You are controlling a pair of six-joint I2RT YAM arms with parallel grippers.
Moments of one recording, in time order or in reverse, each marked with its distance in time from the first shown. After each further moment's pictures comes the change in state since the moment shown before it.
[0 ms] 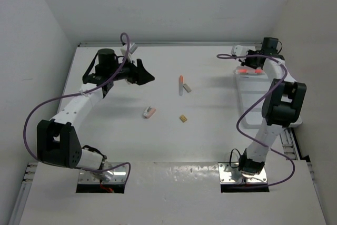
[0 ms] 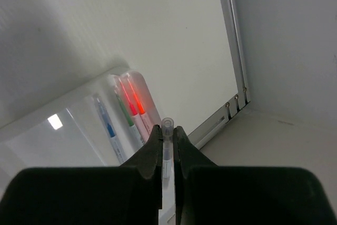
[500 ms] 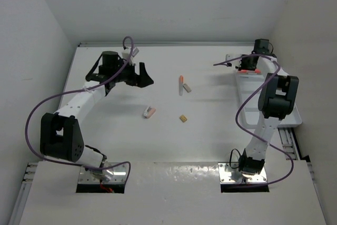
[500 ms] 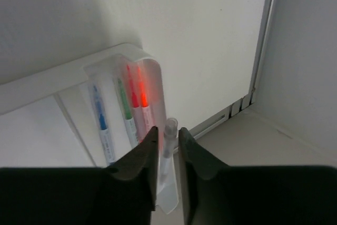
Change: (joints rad) left arm 0.000 0.067 0.002 -0.078 -0.113 0.053; right arm 0.040 0.160 0.091 -0.051 0.189 -0.241
